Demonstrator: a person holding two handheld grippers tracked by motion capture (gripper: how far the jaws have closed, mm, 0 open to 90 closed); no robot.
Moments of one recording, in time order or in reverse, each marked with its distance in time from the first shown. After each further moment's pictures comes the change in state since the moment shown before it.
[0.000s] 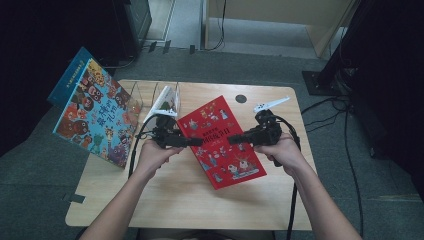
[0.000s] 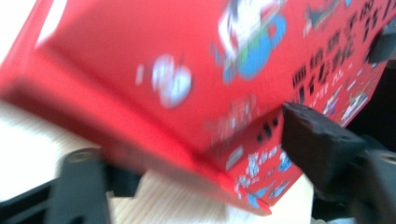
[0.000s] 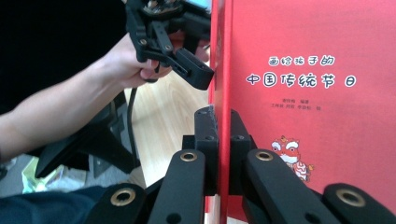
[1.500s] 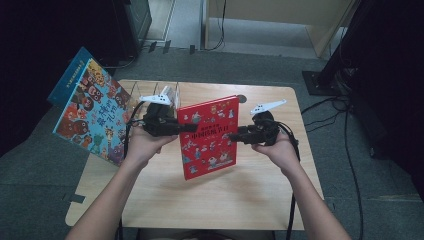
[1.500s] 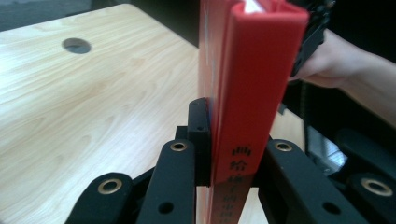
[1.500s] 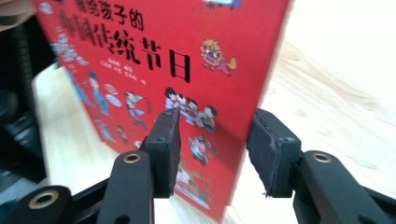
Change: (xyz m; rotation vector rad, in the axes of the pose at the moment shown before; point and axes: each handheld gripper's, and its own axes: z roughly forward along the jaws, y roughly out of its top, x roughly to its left) left arm -0.040 0.037 -0.047 -0.063 0.007 0.191; right arm -0.024 -0.007 0.013 -0.011 -0.267 -0.105
